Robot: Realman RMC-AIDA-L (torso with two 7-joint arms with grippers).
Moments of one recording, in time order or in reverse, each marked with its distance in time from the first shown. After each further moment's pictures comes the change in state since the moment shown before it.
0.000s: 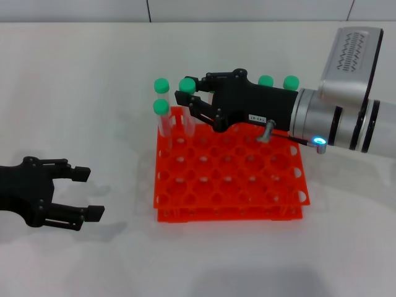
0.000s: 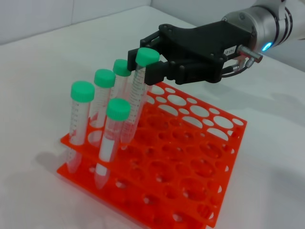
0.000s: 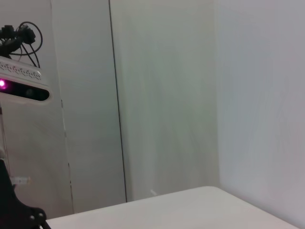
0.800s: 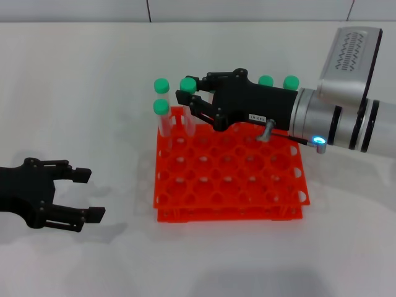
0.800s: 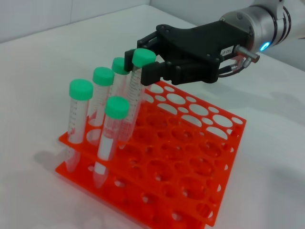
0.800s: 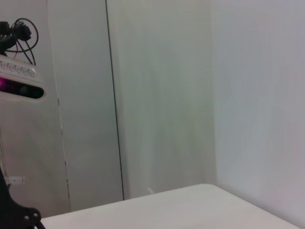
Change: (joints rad) left arm 0.000 -0.003 0.000 -0.004 0.004 -0.001 0.006; right arm 0.001 0.000 -0.004 0.000 0.006 0.012 0.000
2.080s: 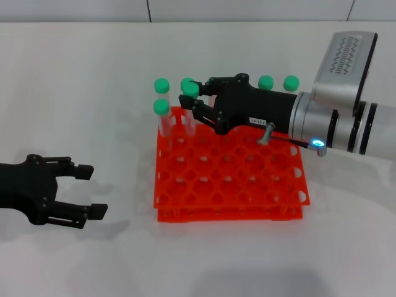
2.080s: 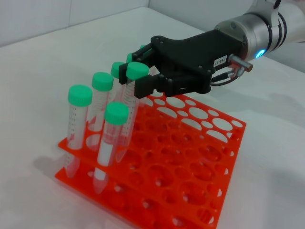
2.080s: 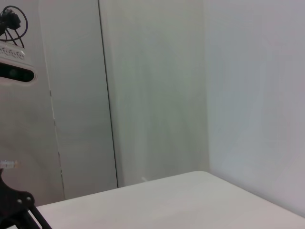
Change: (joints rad) left arm -0.010 -0.001 0.000 -0.001 -0.001 -0.002 -0.001; right arm 0.007 0.000 -0.025 0.018 0.019 0.034 -0.002
